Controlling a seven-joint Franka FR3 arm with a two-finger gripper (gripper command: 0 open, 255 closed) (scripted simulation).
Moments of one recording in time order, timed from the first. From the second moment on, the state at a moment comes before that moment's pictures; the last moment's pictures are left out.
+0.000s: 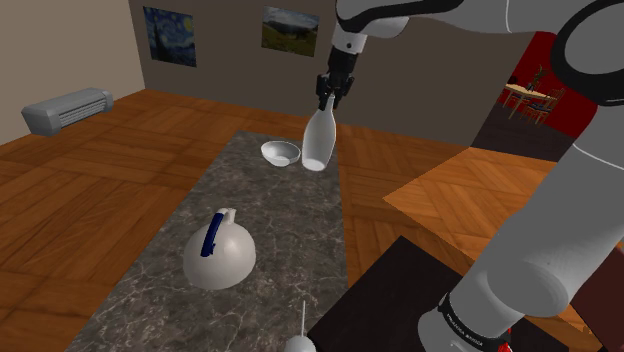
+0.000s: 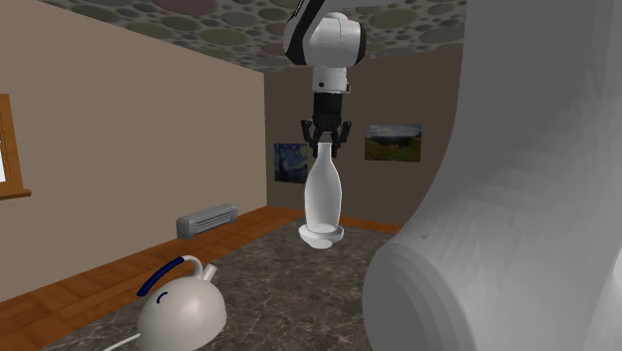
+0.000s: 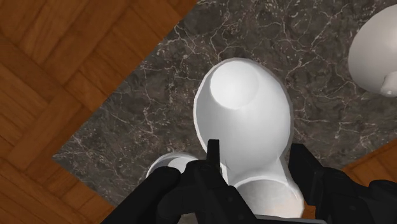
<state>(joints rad) -0.03 0.00 -0.14 -1.78 0.03 1.89 -0.13</state>
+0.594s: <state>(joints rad) -0.03 0.01 -0.14 -1.65 0.03 1.76 -0.12</state>
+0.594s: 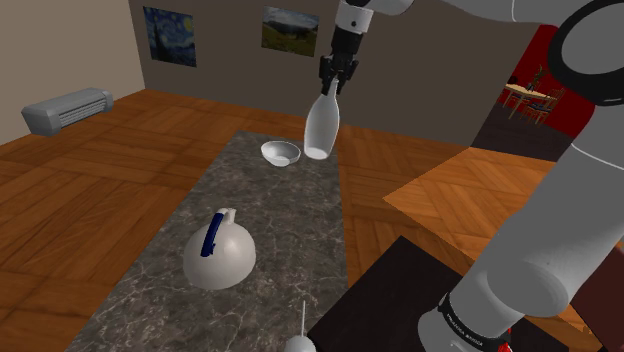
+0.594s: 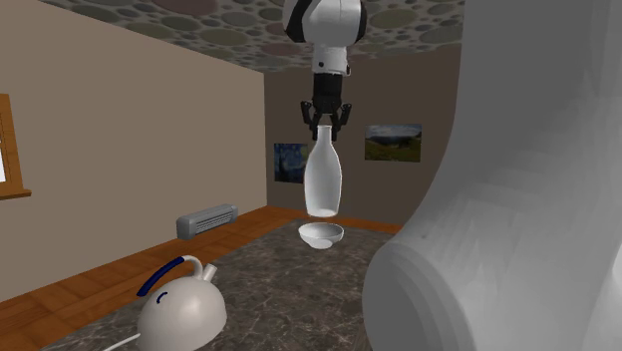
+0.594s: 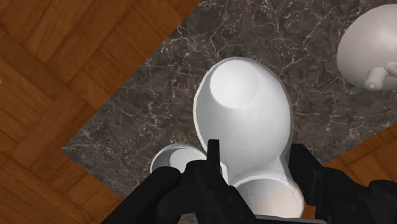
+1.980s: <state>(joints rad) 0.03 -0.05 -0.10 -1.51 0.01 1.57 -0.02</state>
